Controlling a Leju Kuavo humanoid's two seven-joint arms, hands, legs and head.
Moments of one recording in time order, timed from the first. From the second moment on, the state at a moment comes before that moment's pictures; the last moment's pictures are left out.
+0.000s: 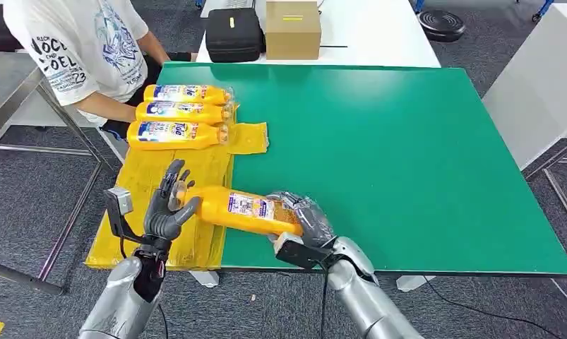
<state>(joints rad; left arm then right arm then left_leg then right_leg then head) -0.28 -0.08 -0.15 -1.04 0.31 -0.27 -0.38 -0.37 0.16 0.35 -0.84 0.70 -0.17 -0.70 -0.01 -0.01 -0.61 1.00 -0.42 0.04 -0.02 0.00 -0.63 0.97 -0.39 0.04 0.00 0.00</state>
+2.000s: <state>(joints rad) -0.23 -0.09 -0.15 -1.11 0.44 -0.34 -0.35 -0.43 0.25 0.48 -0.67 0.88 -0.24 -0.59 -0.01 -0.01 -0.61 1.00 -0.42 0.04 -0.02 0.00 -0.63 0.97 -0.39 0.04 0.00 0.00</state>
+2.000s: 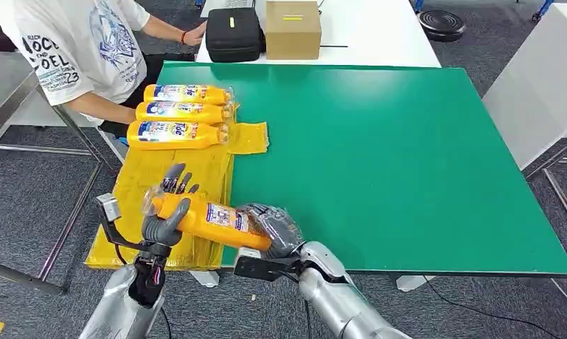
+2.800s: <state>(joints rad) -0.21 -0.09 -0.18 -1.16 0.32 -0.33 -0.38 -0.42 0.25 0.48 -0.69 0.87 -0.26 -0.59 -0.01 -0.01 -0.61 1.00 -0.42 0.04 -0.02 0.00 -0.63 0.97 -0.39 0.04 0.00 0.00</state>
